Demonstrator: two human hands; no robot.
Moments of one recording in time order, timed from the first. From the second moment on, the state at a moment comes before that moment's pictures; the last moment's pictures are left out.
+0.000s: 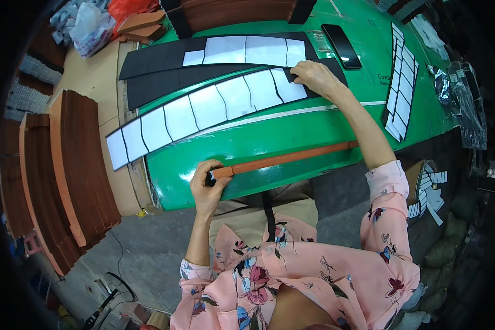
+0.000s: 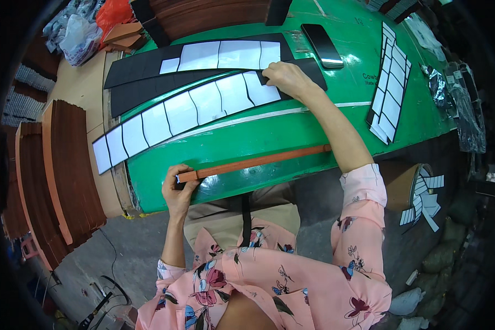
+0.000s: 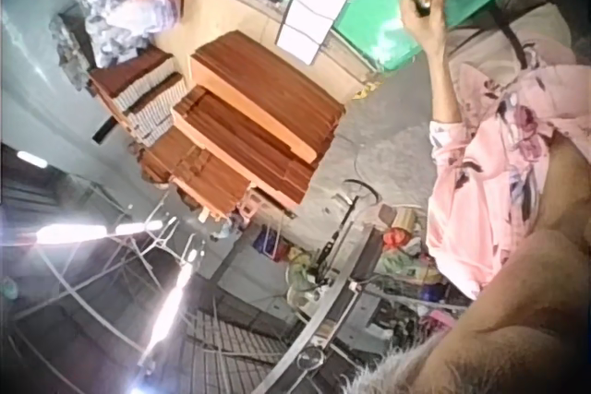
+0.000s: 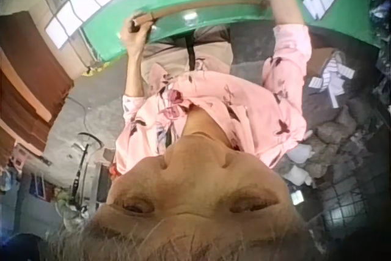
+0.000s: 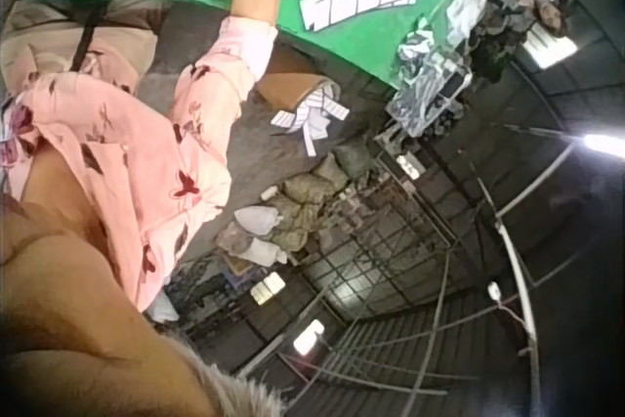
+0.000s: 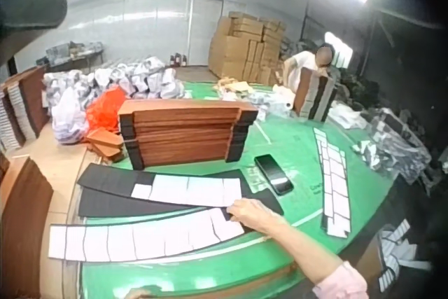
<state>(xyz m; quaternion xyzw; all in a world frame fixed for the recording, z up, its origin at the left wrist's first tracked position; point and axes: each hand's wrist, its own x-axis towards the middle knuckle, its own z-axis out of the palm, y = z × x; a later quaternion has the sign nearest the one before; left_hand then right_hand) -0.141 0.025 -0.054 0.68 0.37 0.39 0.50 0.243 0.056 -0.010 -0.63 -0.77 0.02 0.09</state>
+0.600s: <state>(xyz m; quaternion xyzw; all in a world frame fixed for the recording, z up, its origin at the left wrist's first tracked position) -0.132 0.024 -0.041 0.71 0.37 0.41 0.44 0.211 0.035 -0.011 -0.73 -0.43 0.30 0.44</state>
